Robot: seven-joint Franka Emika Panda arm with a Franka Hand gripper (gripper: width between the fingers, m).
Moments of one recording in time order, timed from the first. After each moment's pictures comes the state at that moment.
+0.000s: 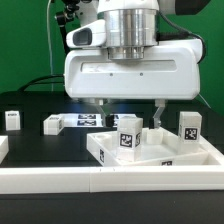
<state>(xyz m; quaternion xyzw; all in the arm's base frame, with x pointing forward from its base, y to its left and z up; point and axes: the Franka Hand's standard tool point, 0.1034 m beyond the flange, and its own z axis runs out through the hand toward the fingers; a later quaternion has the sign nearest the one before) 0.618 0.008 0.080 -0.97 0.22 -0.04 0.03</state>
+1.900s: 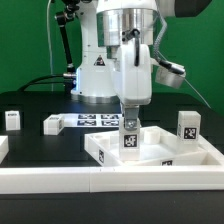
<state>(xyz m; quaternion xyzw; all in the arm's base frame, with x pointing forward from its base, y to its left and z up) 0.616 0.008 0.080 -0.66 0.75 -0.03 0.06</state>
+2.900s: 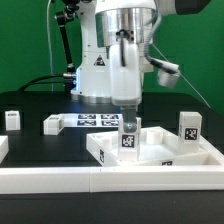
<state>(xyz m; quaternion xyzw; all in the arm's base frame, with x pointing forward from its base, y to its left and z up) 0.616 0.012 0.081 -0.70 0.72 -0.01 0.06</state>
